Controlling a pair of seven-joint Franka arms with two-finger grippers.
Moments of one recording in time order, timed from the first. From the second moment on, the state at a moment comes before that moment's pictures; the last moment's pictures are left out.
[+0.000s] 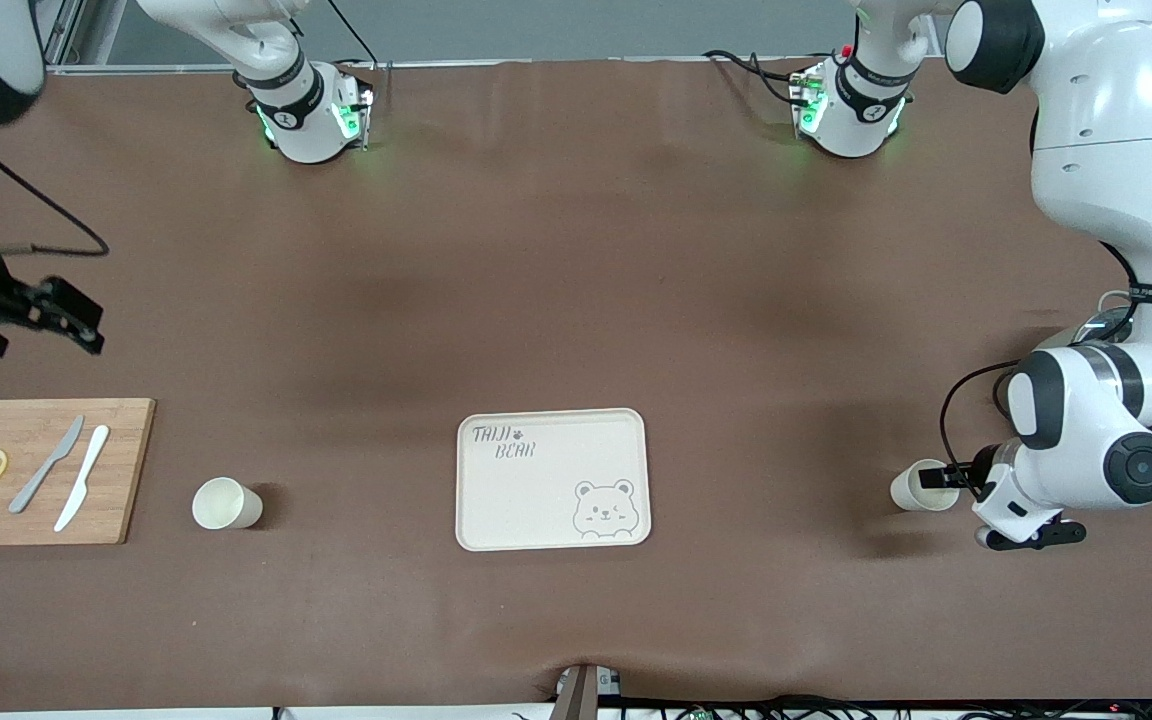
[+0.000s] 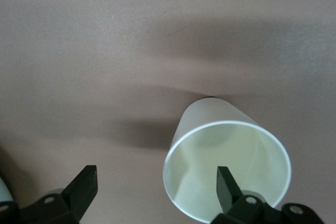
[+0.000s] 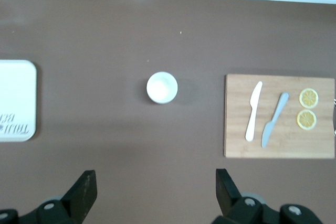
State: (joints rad) left arm -0.01 0.80 0.07 -1.36 -0.01 2.02 -0.06; right arm 0.08 0.12 -0.08 -1.56 -0.06 1.85 -0.03
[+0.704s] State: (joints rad) left arm -0.01 0.81 0.07 -1.36 -0.01 2.06 -0.13; right arm 0.00 0.39 -0.09 -1.55 -0.01 2.17 -0.03
